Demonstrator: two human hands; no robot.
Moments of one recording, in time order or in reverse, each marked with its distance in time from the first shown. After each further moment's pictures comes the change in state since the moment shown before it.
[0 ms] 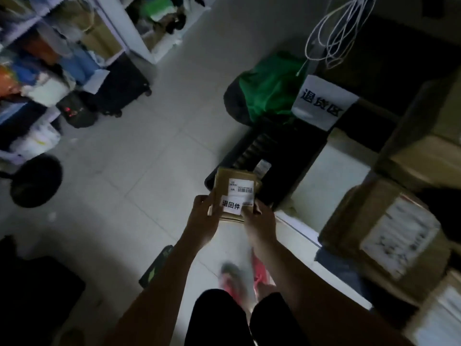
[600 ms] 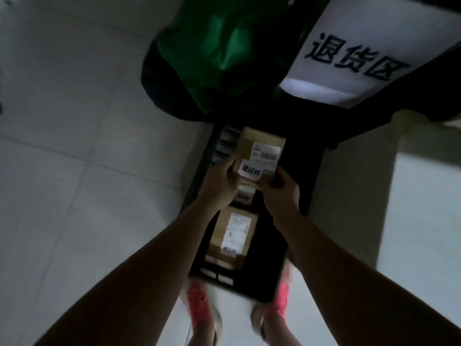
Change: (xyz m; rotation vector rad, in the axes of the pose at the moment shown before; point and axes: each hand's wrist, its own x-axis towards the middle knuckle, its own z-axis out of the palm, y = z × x) left_hand 0.499 -0.097 0.199 0.068 -0.494 0.242; right_hand 0.463 0.065 0.055 0.025 0.414 0.093
